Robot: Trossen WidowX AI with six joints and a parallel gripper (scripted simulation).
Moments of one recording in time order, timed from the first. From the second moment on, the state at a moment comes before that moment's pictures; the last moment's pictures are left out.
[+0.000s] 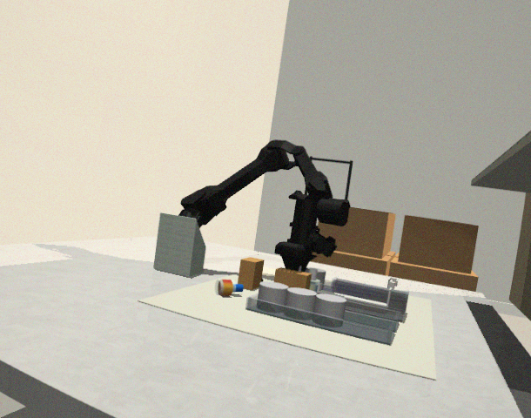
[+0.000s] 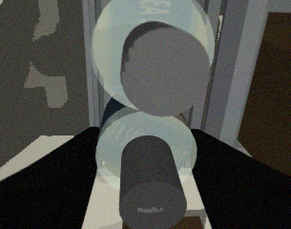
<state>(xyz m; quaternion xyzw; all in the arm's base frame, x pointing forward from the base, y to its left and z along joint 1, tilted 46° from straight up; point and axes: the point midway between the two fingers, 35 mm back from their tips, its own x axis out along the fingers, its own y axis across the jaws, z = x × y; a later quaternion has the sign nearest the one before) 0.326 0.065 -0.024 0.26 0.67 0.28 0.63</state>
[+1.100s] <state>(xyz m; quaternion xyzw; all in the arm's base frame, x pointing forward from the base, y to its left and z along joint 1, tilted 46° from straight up) 0.324 0.065 -0.024 0.26 0.67 0.28 0.64</state>
